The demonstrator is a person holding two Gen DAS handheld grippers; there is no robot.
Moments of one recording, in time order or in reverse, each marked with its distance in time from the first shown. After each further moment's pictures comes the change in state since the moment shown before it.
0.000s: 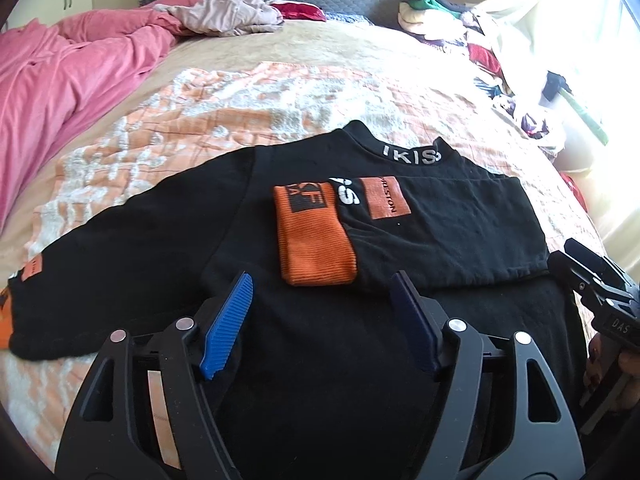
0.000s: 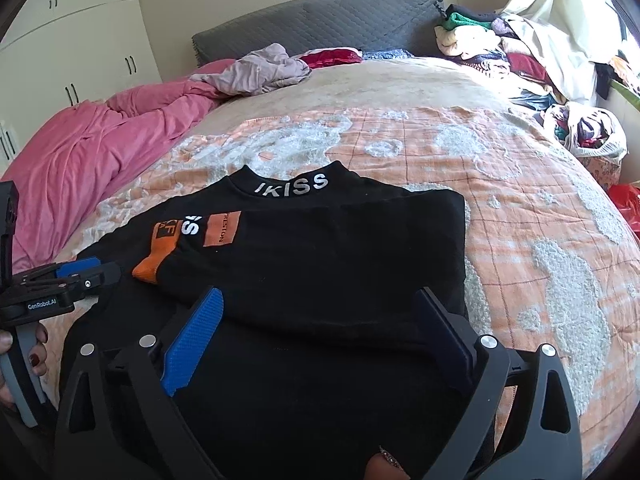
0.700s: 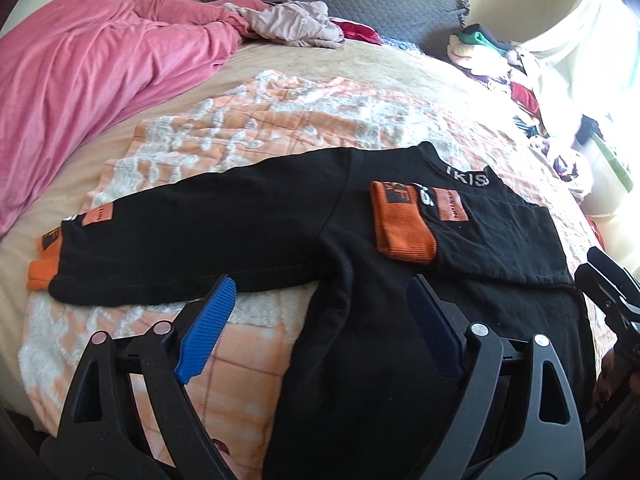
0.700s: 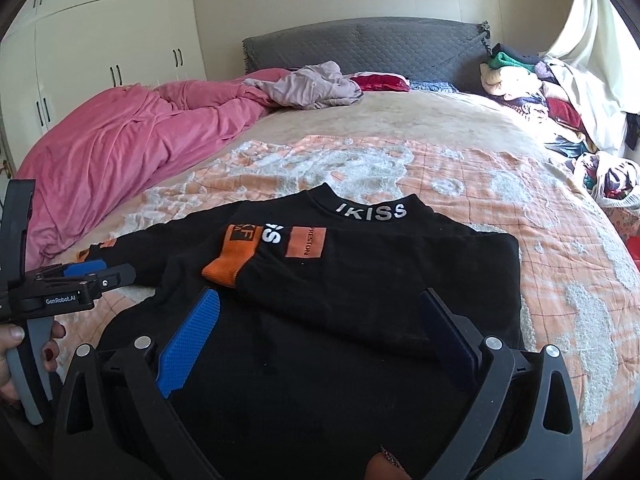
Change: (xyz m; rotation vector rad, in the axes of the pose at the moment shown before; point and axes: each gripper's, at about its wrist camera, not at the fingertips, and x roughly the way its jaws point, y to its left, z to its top) left arm -0.044 0.063 -0.034 -0.148 -0.071 0.100; right arm -0.020 0.075 0.000 -0.142 -0.064 0.085
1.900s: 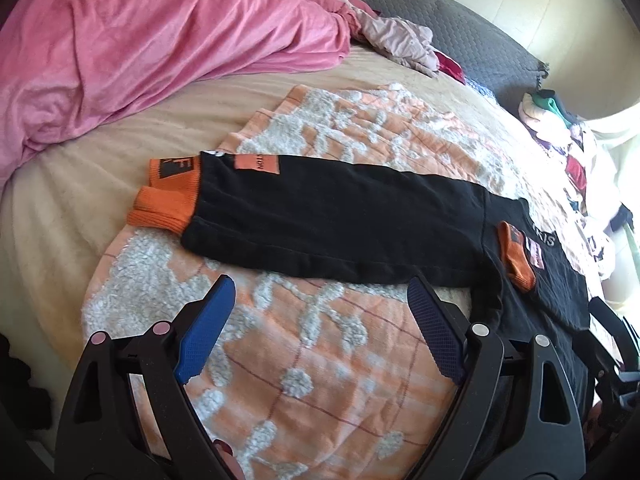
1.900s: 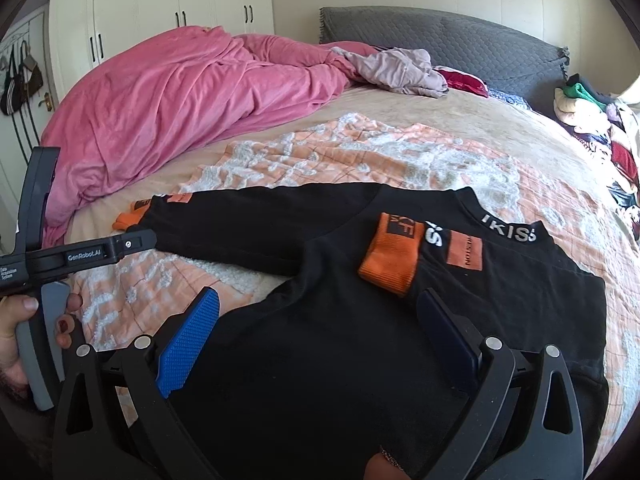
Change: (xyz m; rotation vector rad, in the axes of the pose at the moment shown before) left arm -0.026 0.152 -0.027 -0.298 -0.019 0.094; right arm 0.039 0.147 0.006 -0.205 0.098 0.130
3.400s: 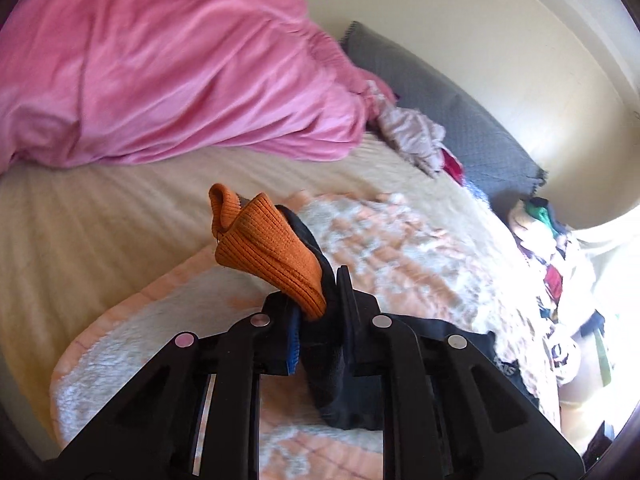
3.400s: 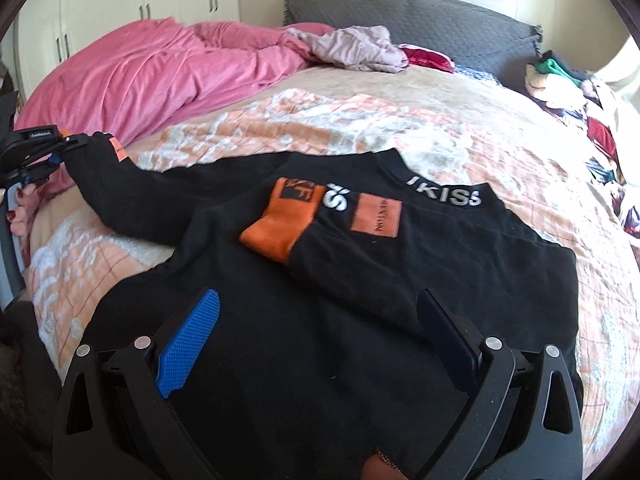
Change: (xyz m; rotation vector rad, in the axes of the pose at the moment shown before) left arm -0.009 0.007 0.069 -0.220 -0.253 -0.115; right arm 0.007 -0.092 -0.025 0.076 0.046 -0.091
